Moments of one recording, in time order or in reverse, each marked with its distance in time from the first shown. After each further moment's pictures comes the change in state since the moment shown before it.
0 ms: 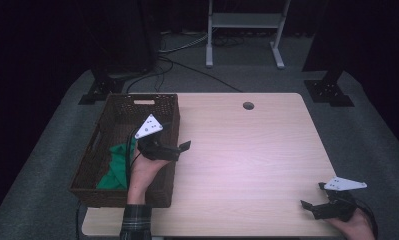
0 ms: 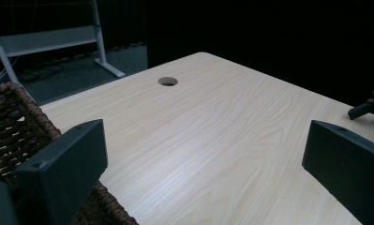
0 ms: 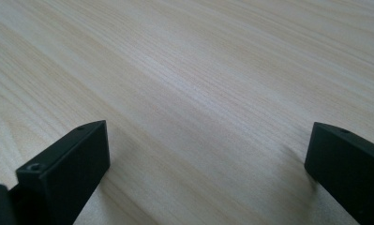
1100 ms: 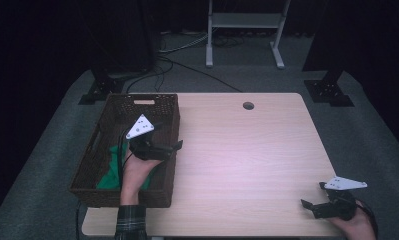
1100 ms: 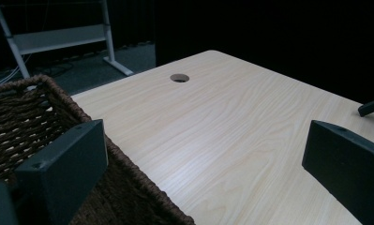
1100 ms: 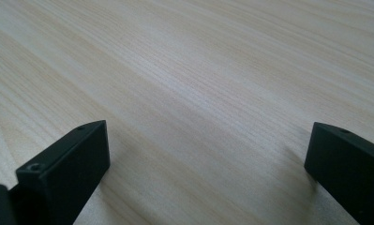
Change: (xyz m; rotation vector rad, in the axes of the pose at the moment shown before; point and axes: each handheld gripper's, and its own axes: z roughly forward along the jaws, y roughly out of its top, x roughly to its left) left arm 0.012 -0.004 -0.015 0.004 0.031 -0.002; right arm -0.001 0.000 0.000 0.000 -0.013 0.012
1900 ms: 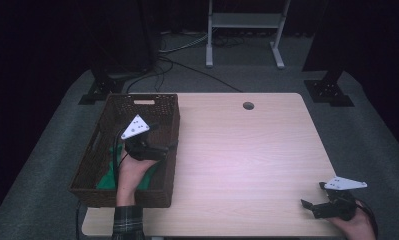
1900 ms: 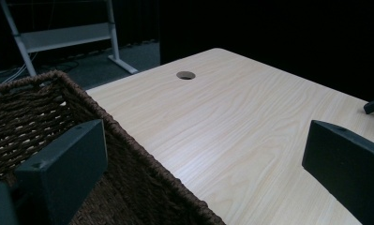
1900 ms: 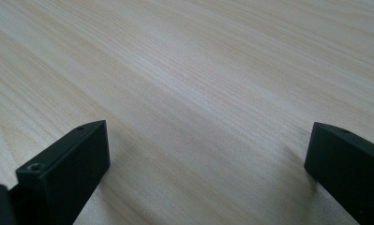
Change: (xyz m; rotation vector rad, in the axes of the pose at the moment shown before) left arm 0.006 -0.002 -0.009 0.006 0.014 0.000; right arm 0.000 0.000 0.000 0.000 0.001 -0.001
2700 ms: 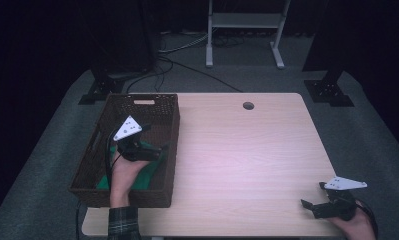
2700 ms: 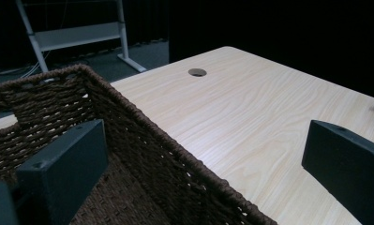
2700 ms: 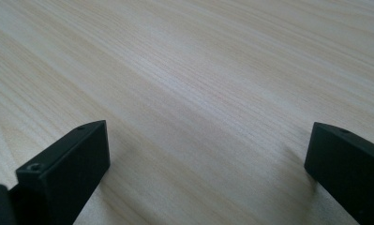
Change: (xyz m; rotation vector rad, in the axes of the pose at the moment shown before) left arm 0.010 -0.005 -0.015 0.000 0.036 -0.006; right arm 0.000 0.000 0.000 0.000 0.000 0.000
